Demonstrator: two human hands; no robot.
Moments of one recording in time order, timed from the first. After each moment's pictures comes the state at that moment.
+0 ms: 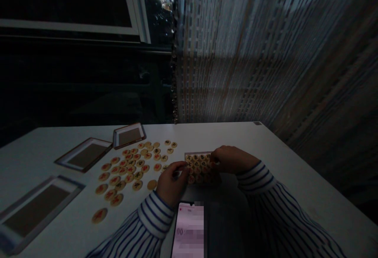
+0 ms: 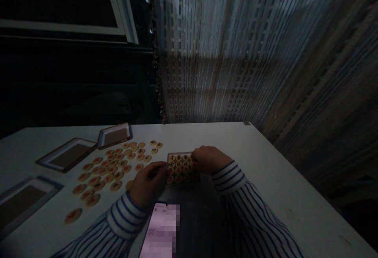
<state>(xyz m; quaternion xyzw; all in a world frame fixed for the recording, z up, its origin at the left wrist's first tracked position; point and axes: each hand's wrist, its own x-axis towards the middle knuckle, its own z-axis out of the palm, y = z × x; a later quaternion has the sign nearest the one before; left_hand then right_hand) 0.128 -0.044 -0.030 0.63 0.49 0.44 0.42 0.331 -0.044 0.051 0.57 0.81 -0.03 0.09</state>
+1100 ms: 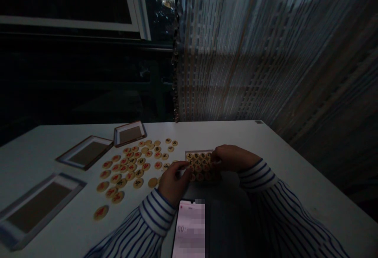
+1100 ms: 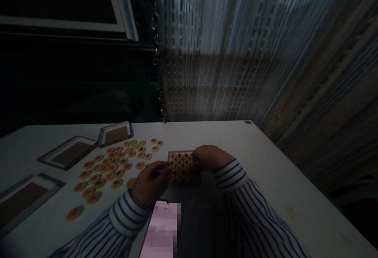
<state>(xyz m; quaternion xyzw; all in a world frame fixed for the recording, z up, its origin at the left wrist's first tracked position) 0.128 -0.044 -0.033 0.67 0.48 0.41 0.39 0.332 -0.041 0.050 0.55 0.83 -0.05 0.11</state>
